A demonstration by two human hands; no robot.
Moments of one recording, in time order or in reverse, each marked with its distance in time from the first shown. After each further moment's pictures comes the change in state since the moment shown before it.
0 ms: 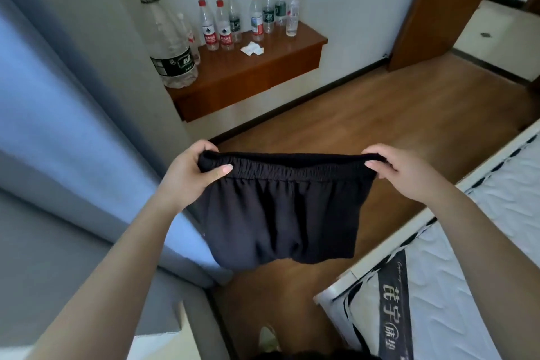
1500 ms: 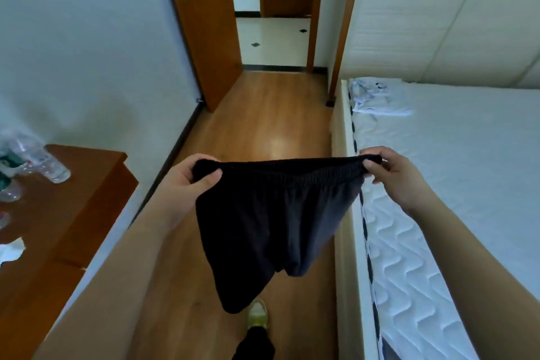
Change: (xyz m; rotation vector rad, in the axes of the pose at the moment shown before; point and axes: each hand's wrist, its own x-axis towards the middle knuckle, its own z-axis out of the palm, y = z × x) left_hand 0.533 0.189 0.345 -0.279 -0.889 0.268; right_hand 0.134 0.265 -0.191 0.468 0.962 0.693
